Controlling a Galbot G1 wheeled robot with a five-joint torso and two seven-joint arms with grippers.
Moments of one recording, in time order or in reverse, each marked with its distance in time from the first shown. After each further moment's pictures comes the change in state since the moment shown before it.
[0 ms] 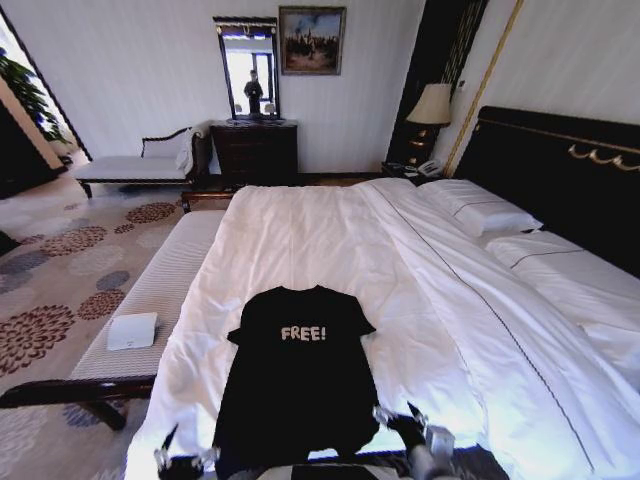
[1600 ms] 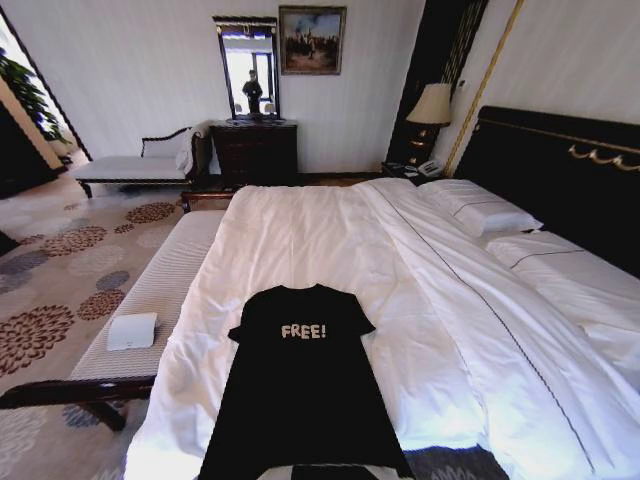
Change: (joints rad) left arm 0.359 0.243 0.090 -0.004 0.014 0.136 -0.005; right arm -0.283 0.044 -0.089 0.008 -0.270 -0.407 0.234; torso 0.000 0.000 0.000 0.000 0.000
